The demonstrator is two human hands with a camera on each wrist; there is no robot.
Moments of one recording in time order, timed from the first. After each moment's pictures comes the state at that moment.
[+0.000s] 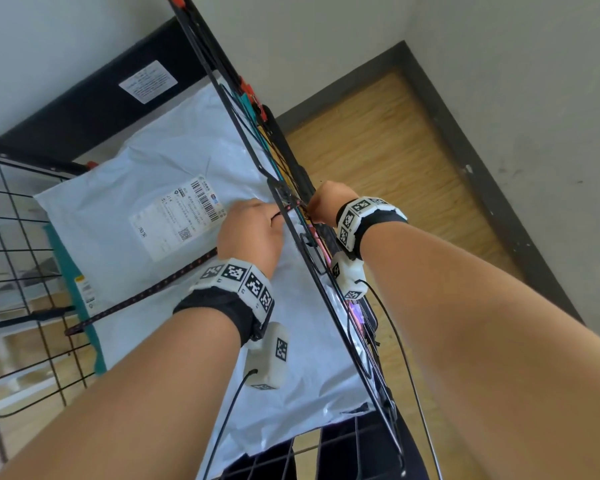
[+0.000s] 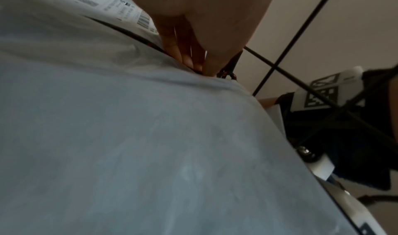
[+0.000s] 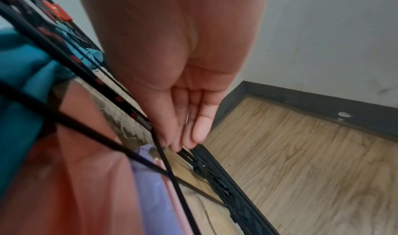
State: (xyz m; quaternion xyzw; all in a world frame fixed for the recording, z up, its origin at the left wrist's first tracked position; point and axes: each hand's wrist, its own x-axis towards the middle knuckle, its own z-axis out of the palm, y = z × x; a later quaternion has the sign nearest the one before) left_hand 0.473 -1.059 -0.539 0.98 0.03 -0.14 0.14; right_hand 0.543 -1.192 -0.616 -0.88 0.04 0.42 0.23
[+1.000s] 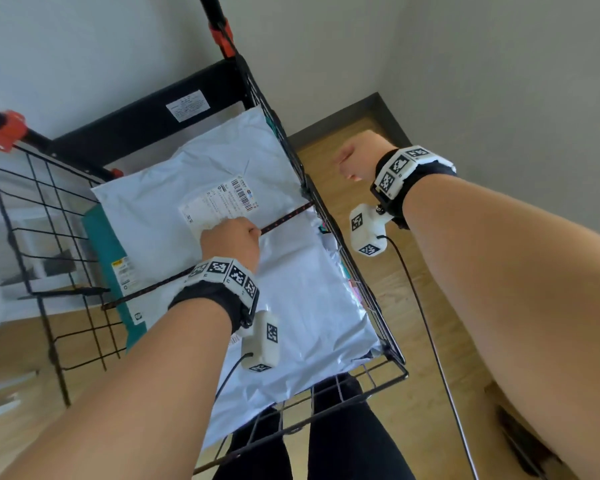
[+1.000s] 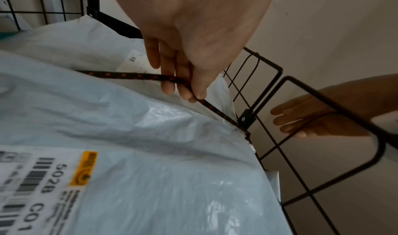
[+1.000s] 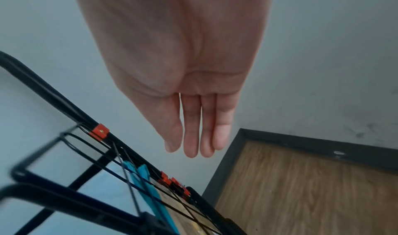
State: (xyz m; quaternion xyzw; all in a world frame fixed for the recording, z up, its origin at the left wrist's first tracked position) left_hand 0.435 -0.993 -0.473 0.97 0.10 -0.22 0.09; right_hand 0.545 -1.219 -0.457 -0.90 0.08 0.30 0.31
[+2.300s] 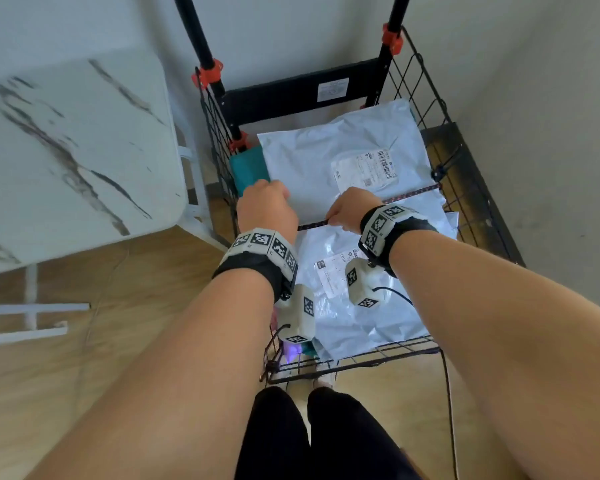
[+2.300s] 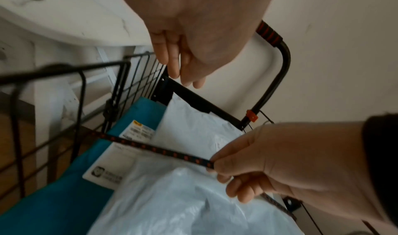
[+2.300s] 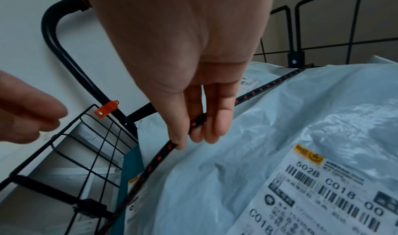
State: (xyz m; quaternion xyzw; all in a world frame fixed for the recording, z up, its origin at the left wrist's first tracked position) left_hand 0.337 -0.797 -0.400 0.97 0.14 -0.04 0.22; right_hand 0.394 -0.948 -0.425 -0.92 -0.10 0.34 0.16
